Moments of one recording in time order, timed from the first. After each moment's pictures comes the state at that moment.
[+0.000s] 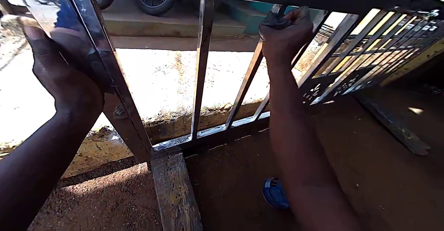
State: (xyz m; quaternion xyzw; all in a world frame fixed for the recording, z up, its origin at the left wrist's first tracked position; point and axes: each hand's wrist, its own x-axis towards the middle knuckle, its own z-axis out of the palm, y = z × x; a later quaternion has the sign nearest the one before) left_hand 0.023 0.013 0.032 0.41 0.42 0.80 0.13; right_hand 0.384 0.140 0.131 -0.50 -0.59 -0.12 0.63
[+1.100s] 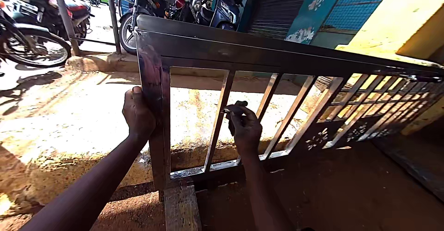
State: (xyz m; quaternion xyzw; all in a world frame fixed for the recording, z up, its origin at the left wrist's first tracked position) left_hand 0.039 0.001 0.031 0.38 0.51 0.77 0.04; right_hand 0.310 0.038 0.024 -0.35 -0.63 0.20 0.66
